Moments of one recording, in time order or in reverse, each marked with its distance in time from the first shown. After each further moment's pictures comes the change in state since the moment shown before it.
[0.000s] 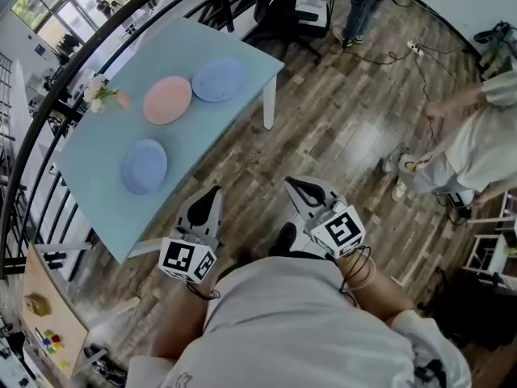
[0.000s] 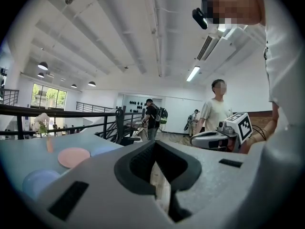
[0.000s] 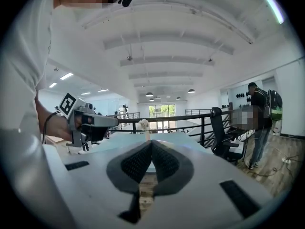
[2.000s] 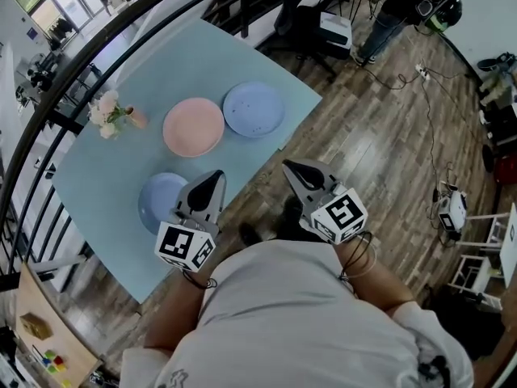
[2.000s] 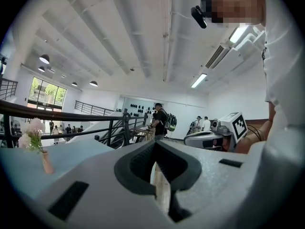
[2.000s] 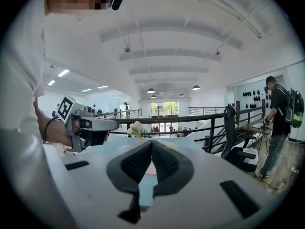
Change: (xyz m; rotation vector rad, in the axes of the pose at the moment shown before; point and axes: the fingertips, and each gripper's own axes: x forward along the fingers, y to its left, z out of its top) left arm 0.081 0.243 0.053 -0.048 -0.059 -0.033; right arm 0.267 -0.050 0.071 -0.021 0.041 0.035
